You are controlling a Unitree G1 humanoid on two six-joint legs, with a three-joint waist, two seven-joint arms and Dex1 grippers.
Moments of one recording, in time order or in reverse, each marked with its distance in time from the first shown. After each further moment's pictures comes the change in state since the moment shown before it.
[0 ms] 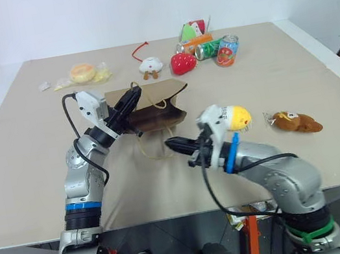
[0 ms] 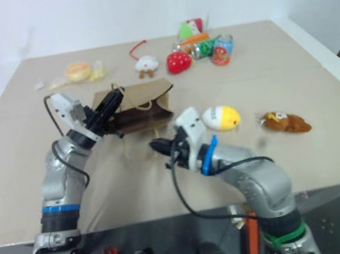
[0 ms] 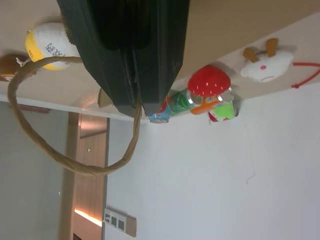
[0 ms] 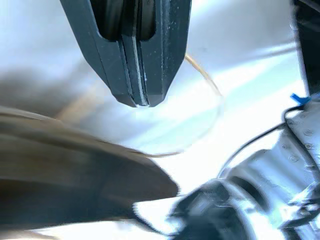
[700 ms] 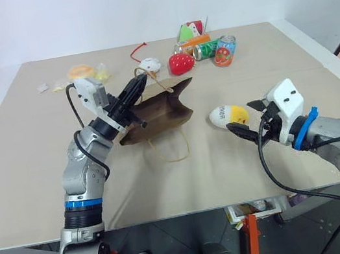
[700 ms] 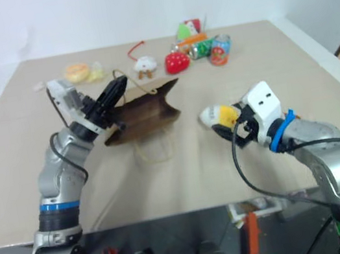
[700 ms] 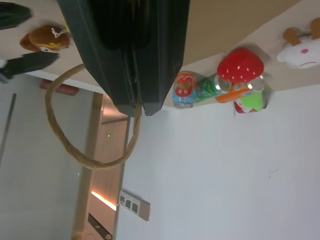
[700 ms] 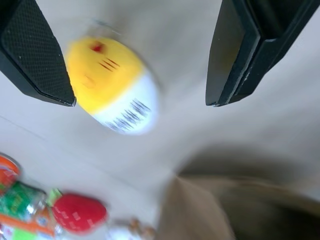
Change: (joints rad) left arm -0.006 -0.014 -0.014 -0.150 -0.105 0.198 0.060; right arm 0.046 -0.448 -0.088 0.190 -0.176 -0.245 0.075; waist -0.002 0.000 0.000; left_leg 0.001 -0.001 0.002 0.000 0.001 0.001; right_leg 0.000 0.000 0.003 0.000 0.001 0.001
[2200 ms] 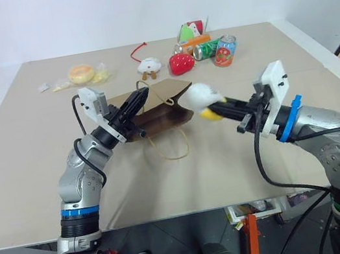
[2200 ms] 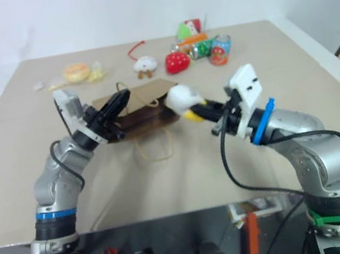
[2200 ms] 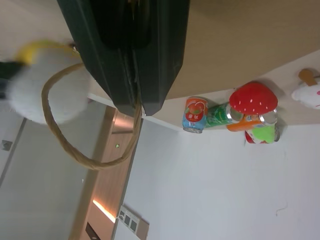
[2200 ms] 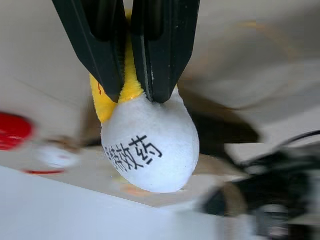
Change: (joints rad) left arm 0.049 0.018 0.023 -0.039 -0.065 0.139 0.006; right arm -0.128 0.192 -0.046 -0.209 0.240 0.193 0.065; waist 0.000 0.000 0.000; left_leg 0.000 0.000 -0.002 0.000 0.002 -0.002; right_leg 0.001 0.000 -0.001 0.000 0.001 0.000
